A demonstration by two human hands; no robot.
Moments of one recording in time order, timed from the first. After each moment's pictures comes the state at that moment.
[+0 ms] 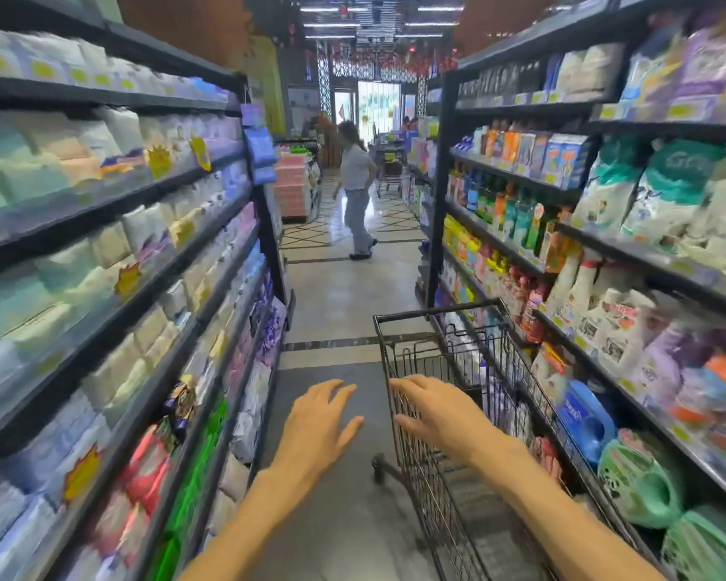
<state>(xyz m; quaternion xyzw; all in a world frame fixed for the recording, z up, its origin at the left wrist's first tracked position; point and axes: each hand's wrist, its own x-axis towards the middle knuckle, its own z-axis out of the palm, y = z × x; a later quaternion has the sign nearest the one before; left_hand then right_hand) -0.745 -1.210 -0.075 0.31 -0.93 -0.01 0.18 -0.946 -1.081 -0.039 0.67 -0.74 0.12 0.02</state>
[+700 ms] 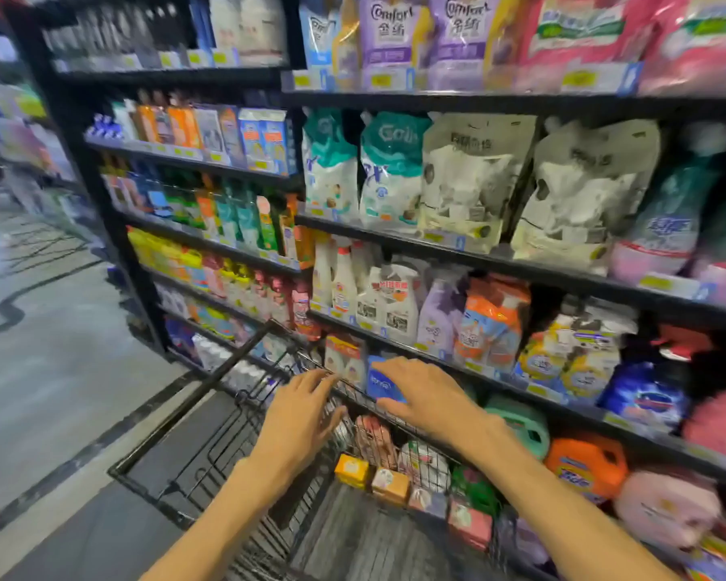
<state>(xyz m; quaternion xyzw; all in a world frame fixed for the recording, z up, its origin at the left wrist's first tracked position) -1.153 -1.340 -0.080 -0.16 -0.97 -0.09 0.14 -1.186 -1.105 -0.045 0.28 -0.95 0.08 0.04</state>
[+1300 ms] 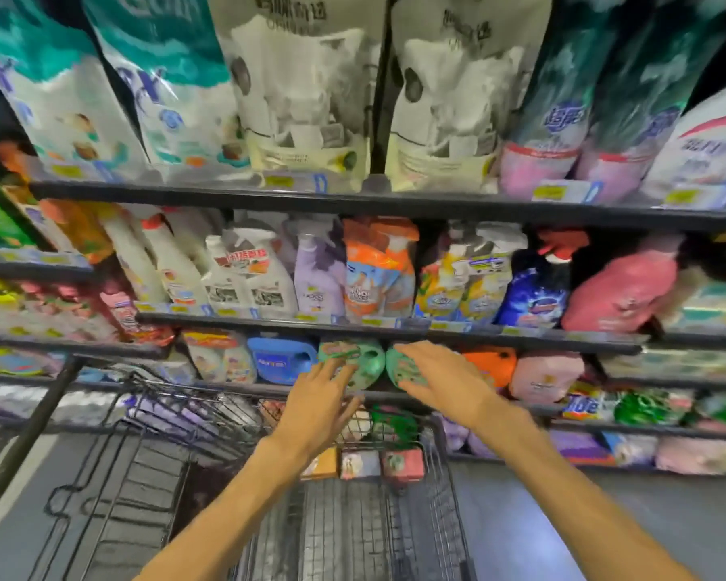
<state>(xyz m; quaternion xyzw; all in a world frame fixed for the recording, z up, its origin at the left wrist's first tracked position) -1.316 -1.177 -0.186 -0.38 -0.91 -0.13 0.00 -1.240 -0.950 -0.141 0.00 -0.99 0.12 -0.01</state>
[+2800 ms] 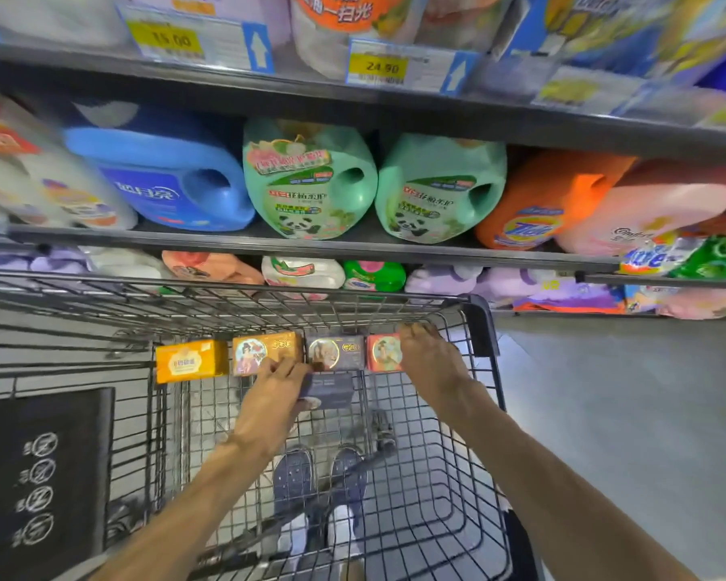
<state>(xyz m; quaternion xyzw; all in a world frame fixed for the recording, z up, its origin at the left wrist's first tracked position) -1.331 -1.194 -0.603 -0.35 -0.90 -0.02 -0.26 -1.264 -0.951 -0.562 -0.16 -0.96 0.02 -0.24</state>
